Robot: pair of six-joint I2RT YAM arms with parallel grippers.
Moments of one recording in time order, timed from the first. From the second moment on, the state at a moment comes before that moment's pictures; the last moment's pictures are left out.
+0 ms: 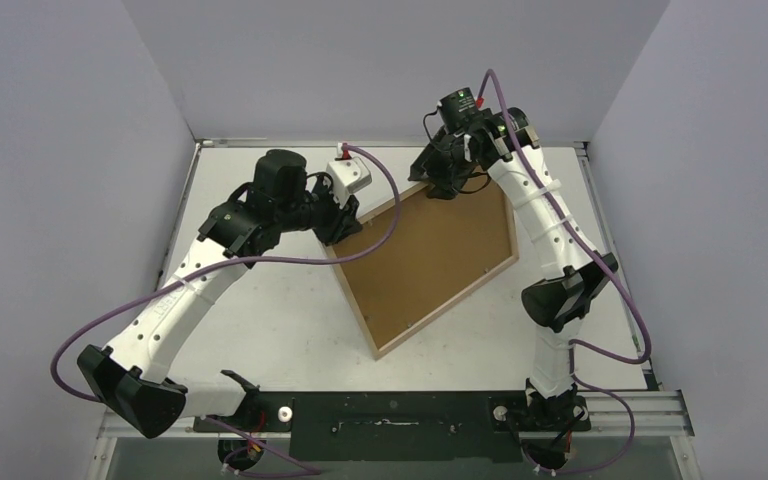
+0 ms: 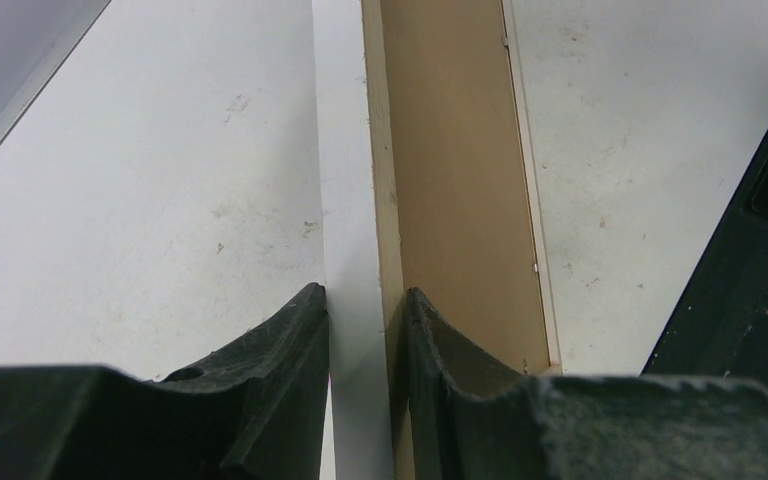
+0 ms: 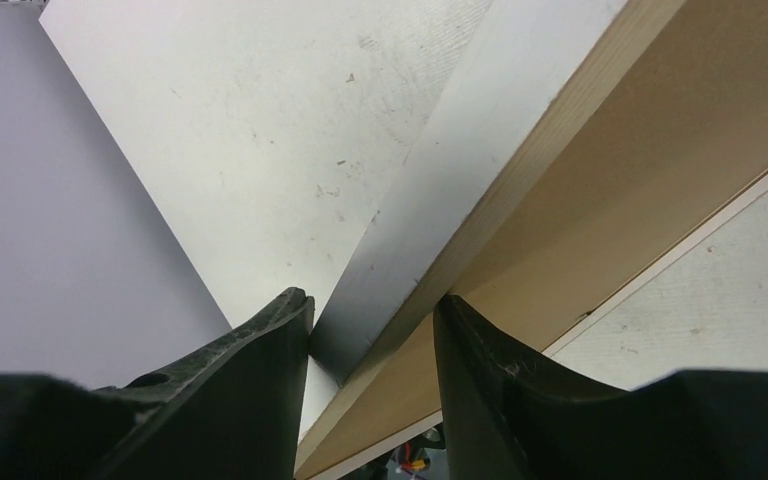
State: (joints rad) left arm -0.57 1.29 1.43 -0.69 0.37 0.25; right arm 0.52 1.94 2.34 -1.39 -0.01 1.07
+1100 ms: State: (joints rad) left arm -0.43 1.39 1.50 -0.87 0.80 -0.02; right arm 0.50 1.86 2.19 -1.30 -0.05 1.06
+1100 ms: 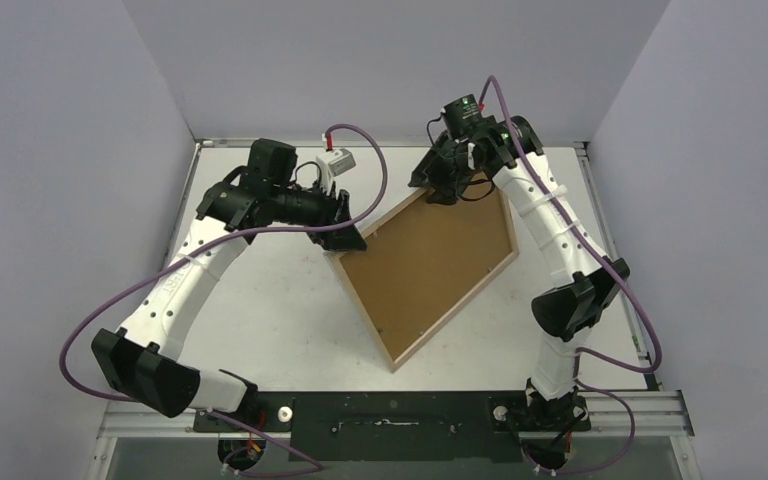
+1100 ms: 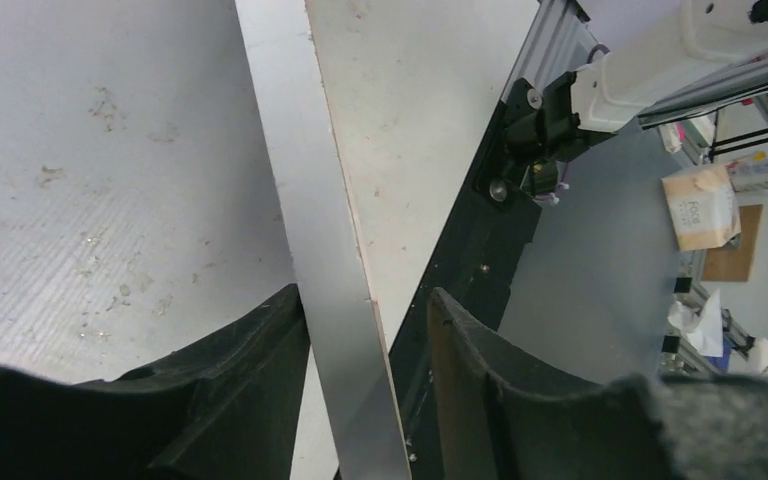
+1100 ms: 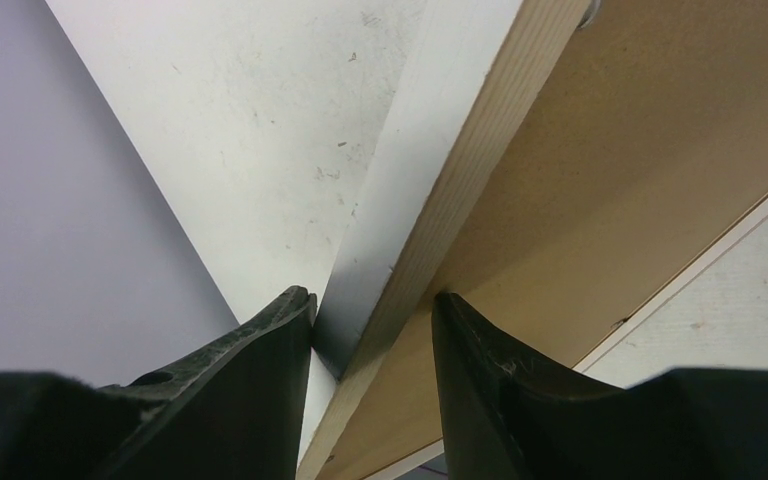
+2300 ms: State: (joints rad) left arm -0.49 1.37 1.59 -0.90 0.49 0.12; right arm 0.48 1.84 2.22 -1.22 -0.11 1.05
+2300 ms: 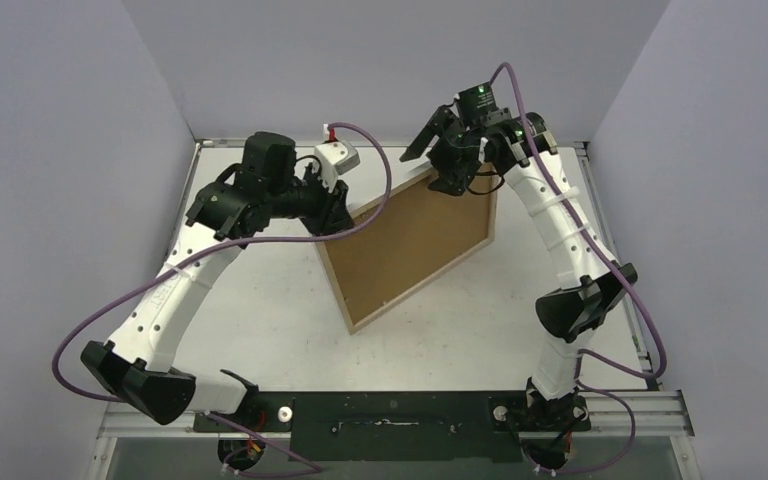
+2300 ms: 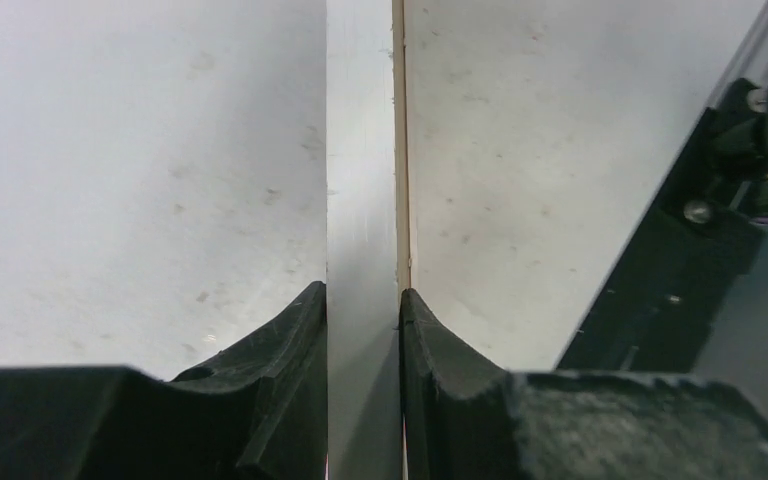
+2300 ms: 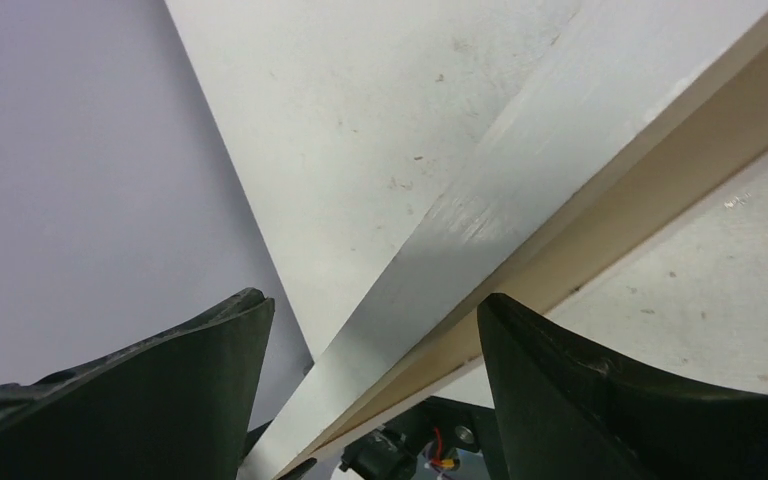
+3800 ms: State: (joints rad) left arm -0.88 1.17 1.17 -0.34 -0.02 0.42; right arm 0.41 1.59 1.86 -1.14 -0.07 1.04
